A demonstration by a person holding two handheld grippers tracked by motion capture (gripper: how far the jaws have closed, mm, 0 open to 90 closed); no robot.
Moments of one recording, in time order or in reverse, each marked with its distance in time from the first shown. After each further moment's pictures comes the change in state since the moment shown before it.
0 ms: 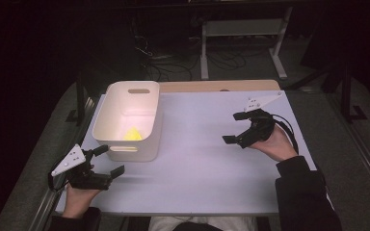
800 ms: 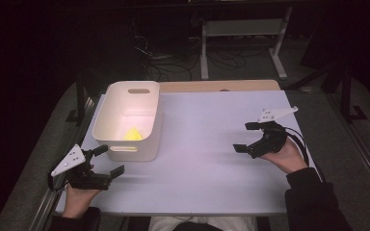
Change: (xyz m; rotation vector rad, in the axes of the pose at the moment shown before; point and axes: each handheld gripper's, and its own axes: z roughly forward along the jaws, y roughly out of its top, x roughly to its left) left arm 0.000 0.000 0.000 -0.003 0.004 0.004; right arm 0.003 -0.043 -0.018 -0.036 -0.053 0.077
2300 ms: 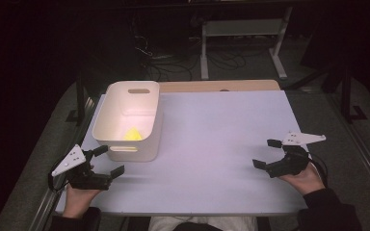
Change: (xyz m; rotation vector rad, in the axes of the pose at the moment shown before) left arm 0.000 -0.001 0.000 0.008 0.004 -0.006; right arm 0.007 -0.074 -0.036 -0.070 -0.134 0.074
